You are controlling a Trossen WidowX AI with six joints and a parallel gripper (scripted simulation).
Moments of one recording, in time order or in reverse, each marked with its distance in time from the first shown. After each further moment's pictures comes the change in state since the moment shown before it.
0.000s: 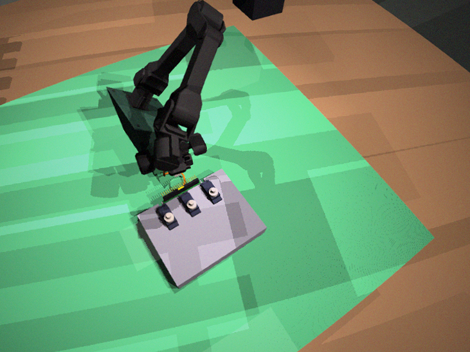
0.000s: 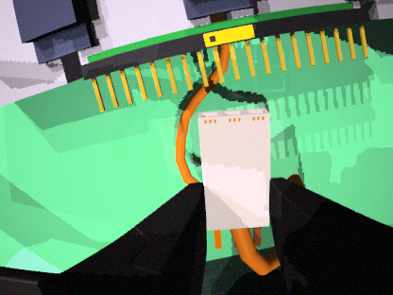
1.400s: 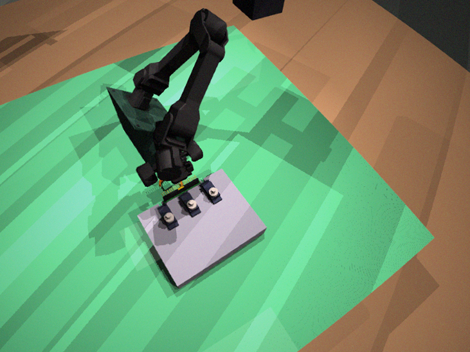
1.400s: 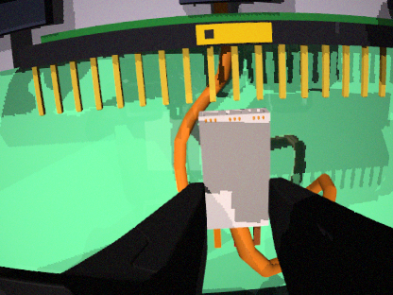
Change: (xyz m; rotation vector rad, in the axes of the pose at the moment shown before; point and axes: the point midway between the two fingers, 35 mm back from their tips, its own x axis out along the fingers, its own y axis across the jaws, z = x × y) arm 0.043 -0.009 0.000 -0.160 0.000 0.003
